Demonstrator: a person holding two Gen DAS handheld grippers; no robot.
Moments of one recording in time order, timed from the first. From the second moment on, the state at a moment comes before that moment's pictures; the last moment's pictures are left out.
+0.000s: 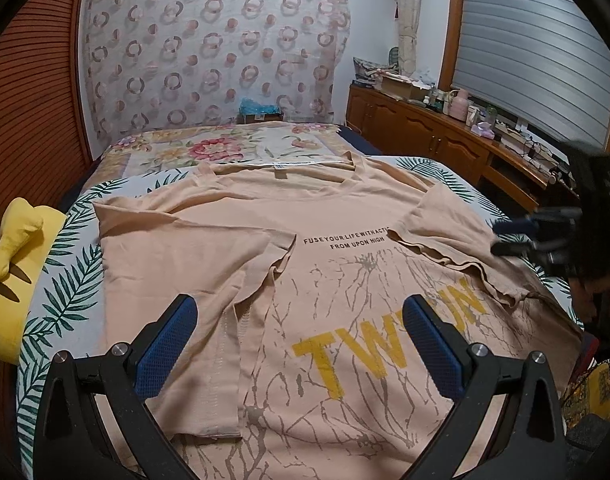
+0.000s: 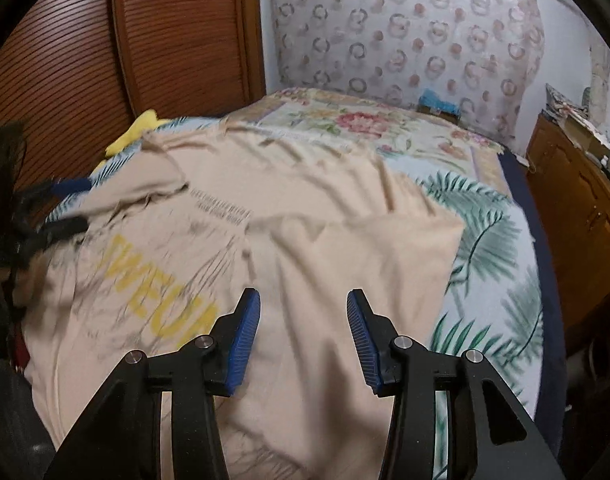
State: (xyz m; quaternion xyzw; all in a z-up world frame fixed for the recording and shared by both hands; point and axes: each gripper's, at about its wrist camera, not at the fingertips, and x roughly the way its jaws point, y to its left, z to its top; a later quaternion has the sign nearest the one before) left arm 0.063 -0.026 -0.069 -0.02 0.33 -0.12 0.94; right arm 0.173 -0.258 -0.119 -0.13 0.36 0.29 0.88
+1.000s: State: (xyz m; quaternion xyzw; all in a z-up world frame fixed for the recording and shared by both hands) left arm 0.072 0.019 -0.062 -0.04 0.32 -0.09 0.94; right arm 0.132 -0.271 -0.127 -0.14 0.38 0.32 0.86
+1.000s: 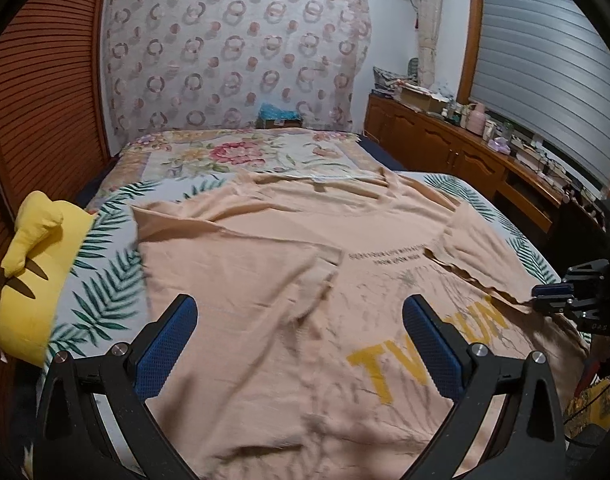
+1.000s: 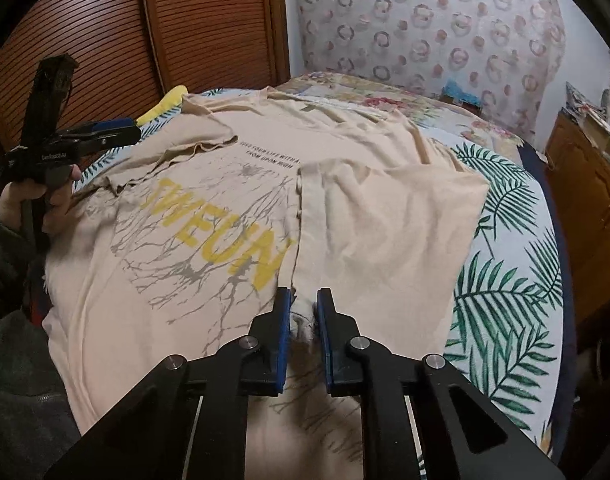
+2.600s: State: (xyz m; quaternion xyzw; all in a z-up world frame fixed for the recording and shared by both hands) left arm 0.224 0.132 -0.109 -0.04 0.43 -0.05 0.90; right arm 0.324 -0.273 -0.149 -0.10 0.41 0.19 0.89
